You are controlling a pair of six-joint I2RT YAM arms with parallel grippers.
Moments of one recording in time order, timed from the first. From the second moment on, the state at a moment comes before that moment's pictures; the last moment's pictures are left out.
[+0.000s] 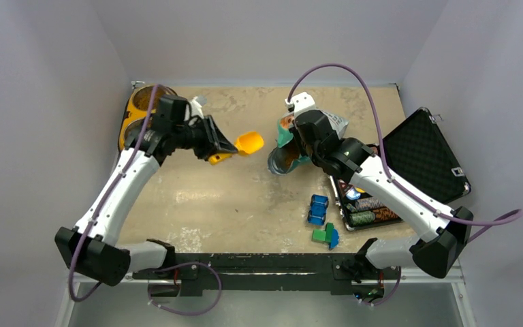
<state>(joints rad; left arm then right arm) -0.24 1.28 1.30 -0.77 0.58 -0.85 0.78 1.31 1.32 -0.61 0.52 0.06</state>
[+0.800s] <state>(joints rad) -0.76 1.47 1.84 -1.23 0.26 -0.47 0.79 1.32 1.33 -0.61 0.52 0.07</state>
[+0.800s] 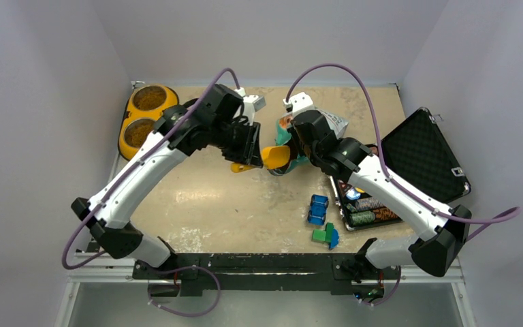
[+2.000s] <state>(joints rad) -0.62 1.95 1.65 -0.53 0.50 -1.14 0.74 1.43 1.42 -0.72 0.43 0.21</state>
